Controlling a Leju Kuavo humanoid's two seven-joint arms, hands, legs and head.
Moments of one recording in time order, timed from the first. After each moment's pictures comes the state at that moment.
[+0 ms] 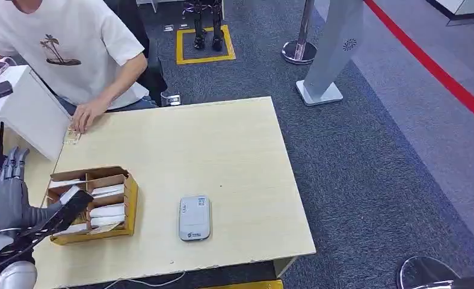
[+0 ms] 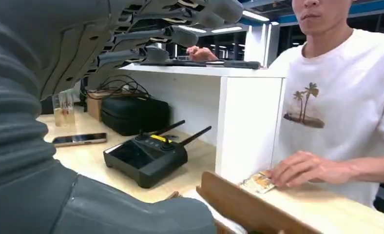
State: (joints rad) left arm -0.01 0.26 0.07 -1.72 -0.95 0.05 0.08; right arm -0.05 0.16 -1.05 -0.23 1.43 -0.21 0.17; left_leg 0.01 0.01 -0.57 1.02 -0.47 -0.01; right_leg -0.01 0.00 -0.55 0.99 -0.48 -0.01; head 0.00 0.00
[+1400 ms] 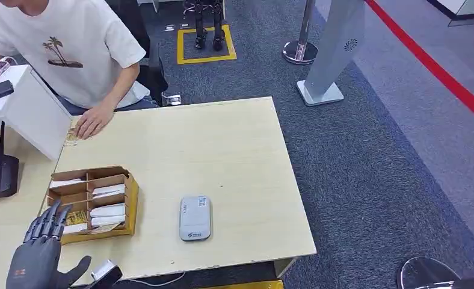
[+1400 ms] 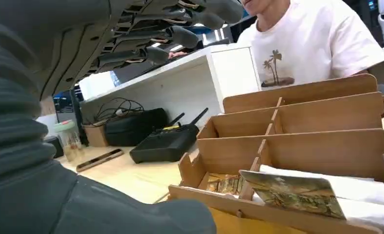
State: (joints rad) left arm 0.38 0.39 -0.14 -1.99 -1.17 0.09 0.24; right arm -0.07 0.17 -1.12 -0.24 1.39 -0.23 0.12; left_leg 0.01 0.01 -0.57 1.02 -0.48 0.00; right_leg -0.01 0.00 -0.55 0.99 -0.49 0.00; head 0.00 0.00
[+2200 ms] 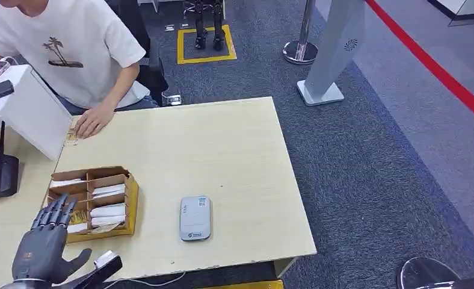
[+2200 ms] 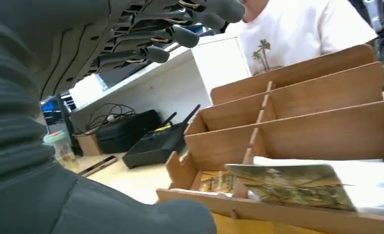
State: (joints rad) left arm 0.32 0.45 -0.16 -1.95 -1.15 0.00 0.26; right arm -0.07 0.17 -1.12 -0.24 1.43 -0.22 0.12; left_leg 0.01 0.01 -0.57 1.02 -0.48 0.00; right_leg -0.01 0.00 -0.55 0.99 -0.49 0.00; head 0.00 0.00
